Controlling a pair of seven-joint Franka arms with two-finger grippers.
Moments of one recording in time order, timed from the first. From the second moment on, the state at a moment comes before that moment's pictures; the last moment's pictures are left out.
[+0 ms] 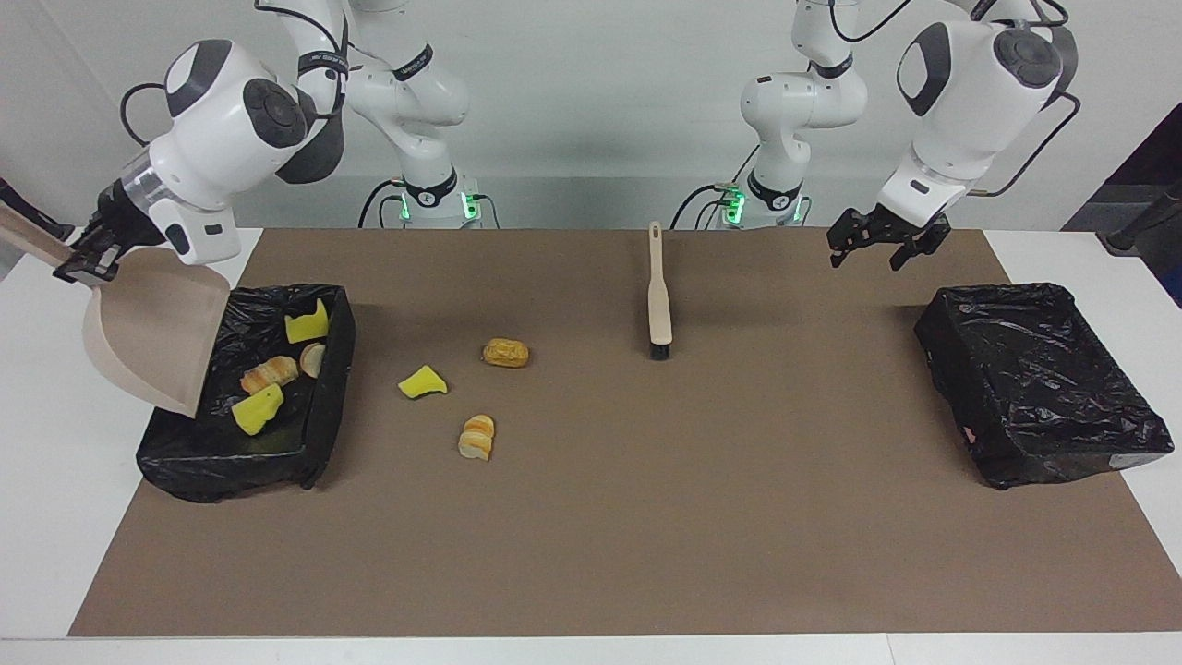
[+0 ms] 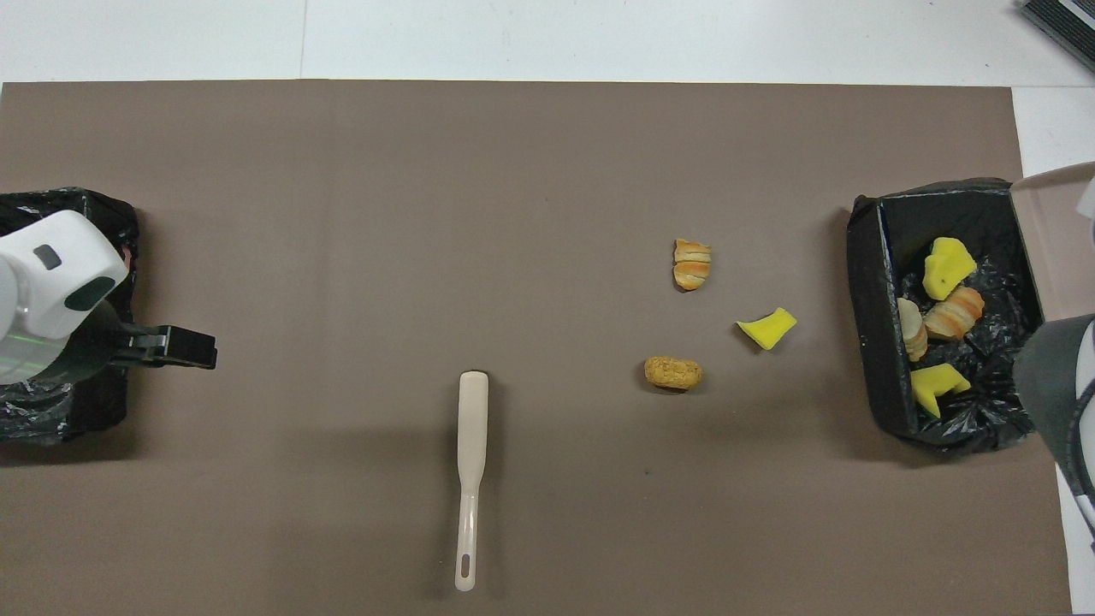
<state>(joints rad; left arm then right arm) -0.02 -0.15 -0.08 -1.88 -0.06 1.66 -0.01 -0.19 -0.01 0.13 -1.80 -1.08 1.89 -1.46</state>
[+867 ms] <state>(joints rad) -0.02 -0.04 -0.08 -1.68 -0.05 1.60 -0.01 0.14 0.11 0.19 -1.64 -0.55 1.72 -0.68</state>
